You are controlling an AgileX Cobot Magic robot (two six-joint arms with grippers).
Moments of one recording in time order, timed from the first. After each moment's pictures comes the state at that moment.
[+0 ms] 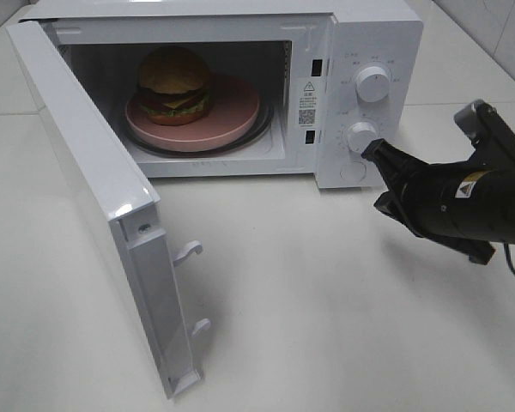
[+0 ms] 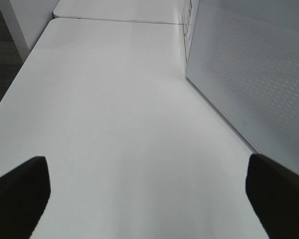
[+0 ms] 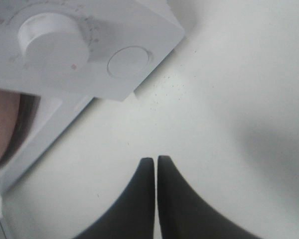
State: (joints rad) left arm 0.05 -0.01 -0.52 -0.05 1.09 0.00; right arm 0.40 1.61 -0.51 0.20 -0.37 0.72
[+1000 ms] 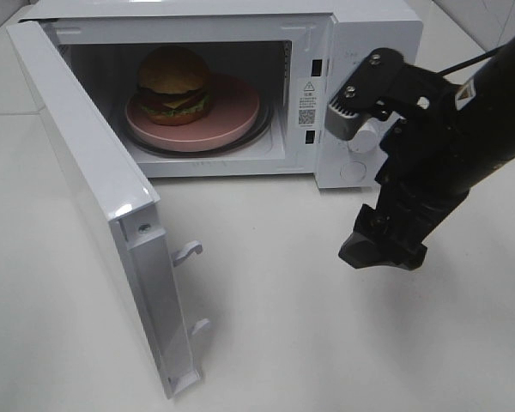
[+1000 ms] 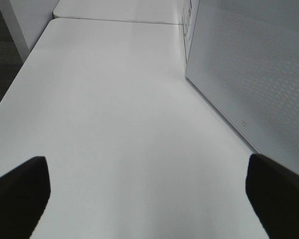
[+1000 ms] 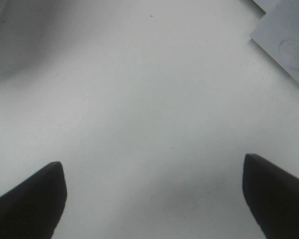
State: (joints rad) left arm 0.05 -0.01 -0.52 -0.05 1.09 0.00; right arm 0.50 1.45 -0.89 0.14 0.63 -0.67
